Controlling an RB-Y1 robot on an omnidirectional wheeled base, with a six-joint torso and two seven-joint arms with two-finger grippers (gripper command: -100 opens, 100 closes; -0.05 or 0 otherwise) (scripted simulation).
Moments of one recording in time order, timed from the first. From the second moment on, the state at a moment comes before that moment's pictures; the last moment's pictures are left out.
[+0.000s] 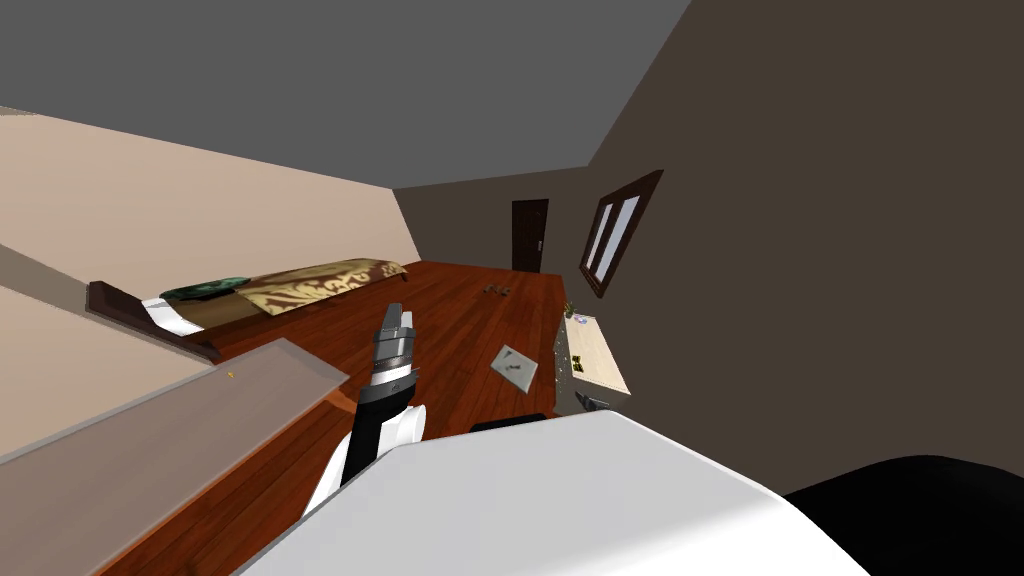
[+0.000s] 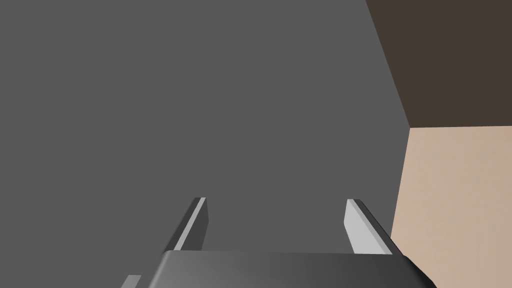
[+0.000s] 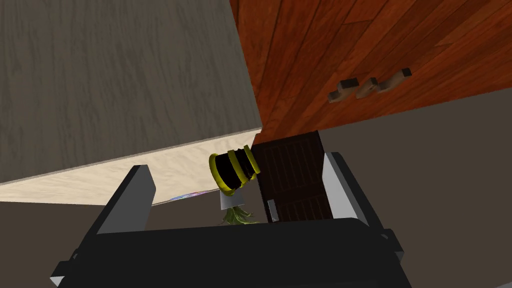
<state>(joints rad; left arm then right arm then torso) 0.48 -0.05 0.04 -2.21 -0.12 -0.51 -0.15 0.34 -0.48 0.21 -1.09 0.52 -0.09 0.27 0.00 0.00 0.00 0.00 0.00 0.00</state>
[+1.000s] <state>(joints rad) 0.48 -0.05 0.04 -2.21 -0.12 -0.51 -0.15 0.21 -0.55 0.24 -0.86 0.60 0.03 0.37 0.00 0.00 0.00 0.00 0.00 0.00</state>
